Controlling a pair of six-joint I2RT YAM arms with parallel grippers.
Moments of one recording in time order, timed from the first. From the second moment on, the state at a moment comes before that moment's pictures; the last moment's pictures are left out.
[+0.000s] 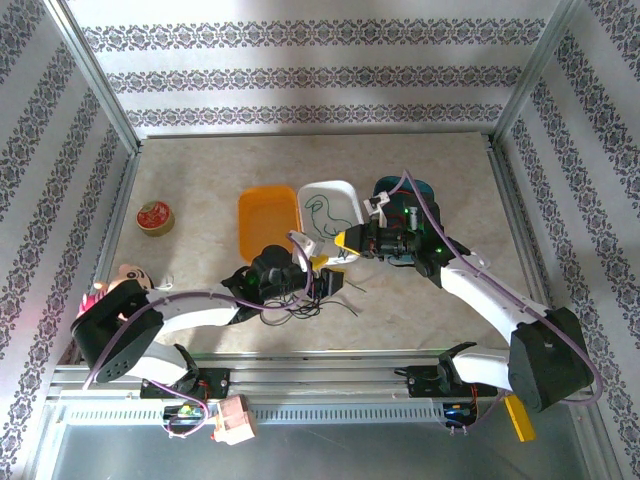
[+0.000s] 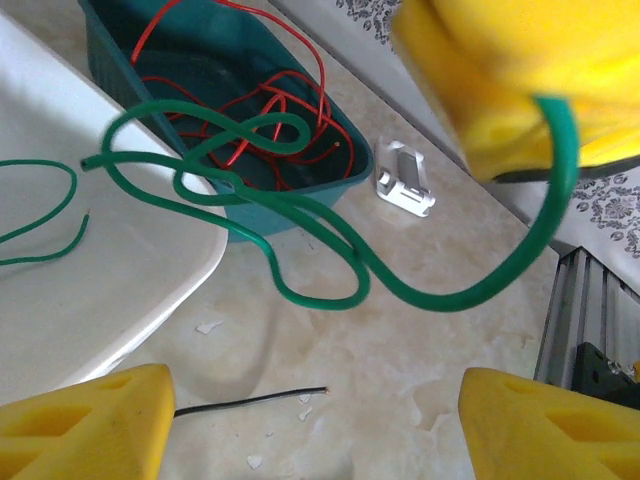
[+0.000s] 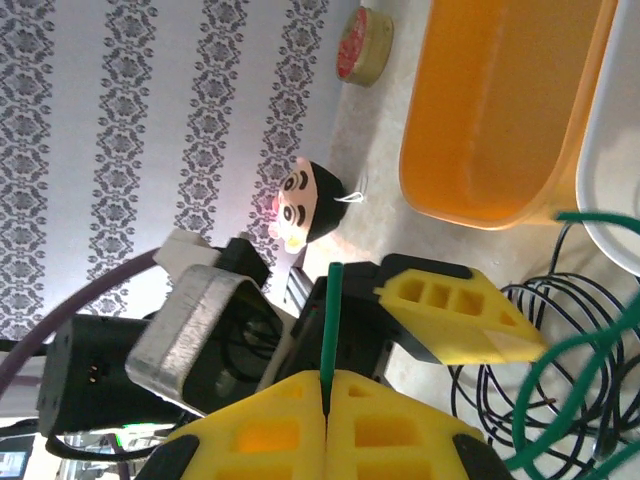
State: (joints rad) left arm -0.84 1.44 0.57 0.56 0.19 -0.42; right arm 0.39 1.24 0.73 0.07 -0.94 0.94
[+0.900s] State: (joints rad) left arm -0.84 1.52 0.57 0.76 -0.03 -0.42; right arm 0.37 1.21 0.65 0.35 -0.92 1.23
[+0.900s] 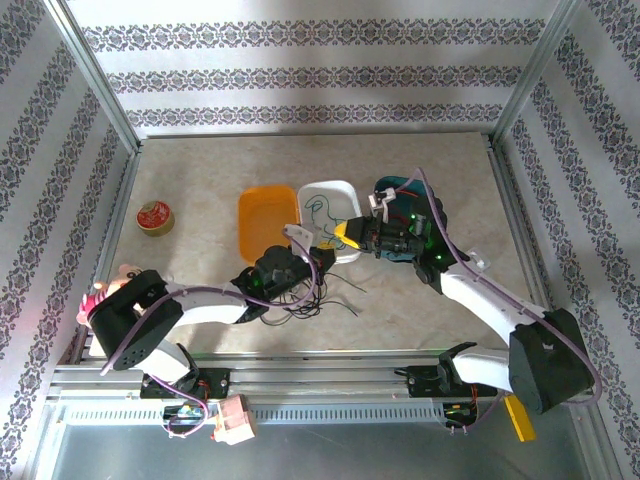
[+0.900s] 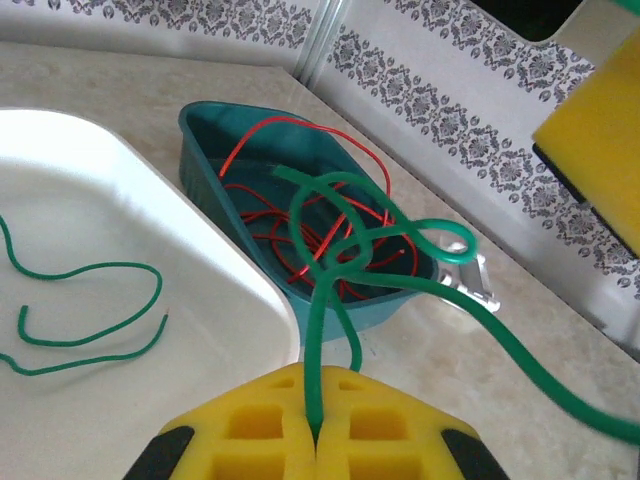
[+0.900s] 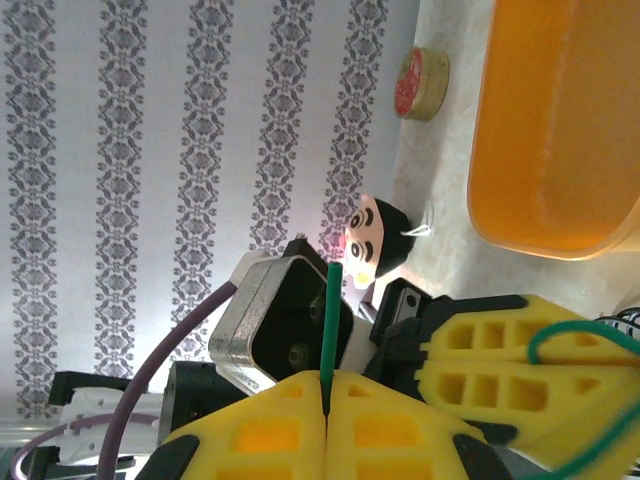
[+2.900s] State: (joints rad) left arm -0.82 0.96 0.38 0.24 -0.55 -0.48; right arm 0.52 1.74 0.94 0.25 -0.44 0.74
